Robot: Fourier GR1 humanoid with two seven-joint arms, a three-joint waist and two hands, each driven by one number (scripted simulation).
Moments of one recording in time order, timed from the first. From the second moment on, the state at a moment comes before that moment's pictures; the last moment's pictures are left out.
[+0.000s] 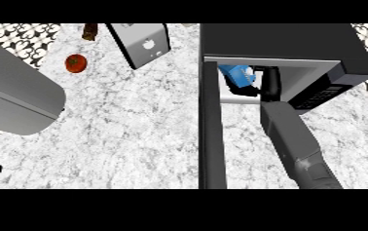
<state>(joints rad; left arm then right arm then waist) 0.55 0.07 0.38 -2.02 0.33 -0.53 -0.27 -0.76 -0.09 -0.17 -0.43 -0.01 -0.37 -0.76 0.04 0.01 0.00</state>
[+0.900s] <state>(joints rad) 0.48 0.08 0.38 -1.96 0.30 -0.56 -0.29 -0.96 -0.17 -0.17 -0.18 0.14 -0.77 -0.74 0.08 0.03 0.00</state>
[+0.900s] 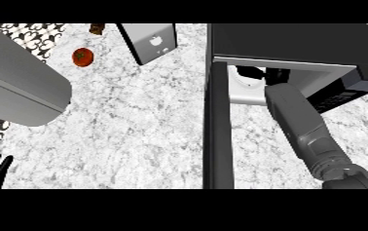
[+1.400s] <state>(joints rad) 0.44 0.08 0.36 -1.94 0.28 -0.54 -0.26 -0.95 -0.24 -0.21 -0.13 0.13 -0.77 -0.74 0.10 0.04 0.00</state>
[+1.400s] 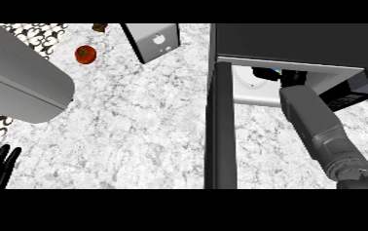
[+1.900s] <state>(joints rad) 0.41 0.08 0.35 -1.91 0.27 -0.54 -0.26 -0.94 -0.26 -0.19 -0.09 0.17 -0.79 -0.74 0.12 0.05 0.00</state>
